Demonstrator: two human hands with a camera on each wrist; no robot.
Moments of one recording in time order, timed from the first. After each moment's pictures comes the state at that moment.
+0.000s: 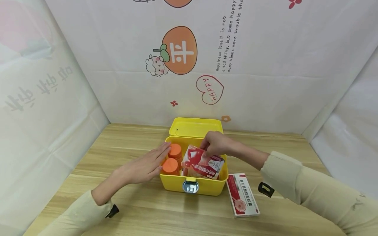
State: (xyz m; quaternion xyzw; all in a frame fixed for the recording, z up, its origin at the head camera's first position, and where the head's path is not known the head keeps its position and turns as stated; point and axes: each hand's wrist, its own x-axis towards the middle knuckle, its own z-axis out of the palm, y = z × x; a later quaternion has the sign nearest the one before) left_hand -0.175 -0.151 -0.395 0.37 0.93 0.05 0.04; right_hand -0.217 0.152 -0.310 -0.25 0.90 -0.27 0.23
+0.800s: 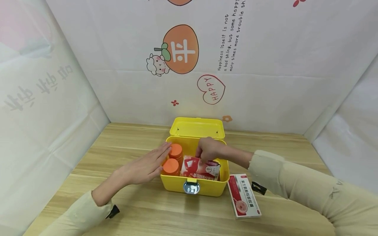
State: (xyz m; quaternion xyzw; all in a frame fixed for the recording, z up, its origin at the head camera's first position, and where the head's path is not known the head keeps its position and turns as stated) left_hand -0.176 -0.153 -0.397 0.37 0.93 0.05 0.04; right_hand -0.225 0.127 -0.333 -0.26 0.91 -0.21 0.25
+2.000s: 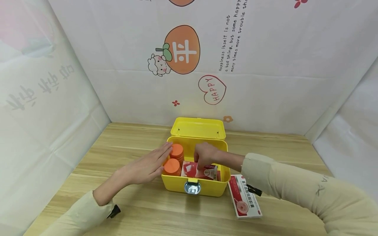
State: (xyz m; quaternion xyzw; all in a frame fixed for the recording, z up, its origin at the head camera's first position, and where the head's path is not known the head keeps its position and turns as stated) left_hand -0.175 -0.152 -0.397 0.37 0.93 0.06 0.04; right_hand -0.224 0.113 -0.354 -0.29 0.92 -0.15 0.22
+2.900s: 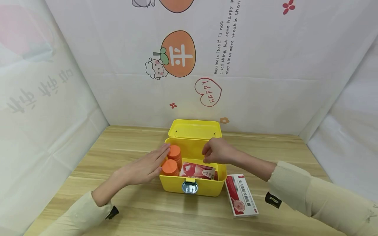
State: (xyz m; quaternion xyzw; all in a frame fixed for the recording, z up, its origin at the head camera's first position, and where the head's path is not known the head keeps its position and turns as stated) left_hand -0.170 -0.148 -0.392 0.37 0.93 0.06 0.05; right_hand -0.192 0.160 -0.315 -0.26 0.92 -0.24 0.16
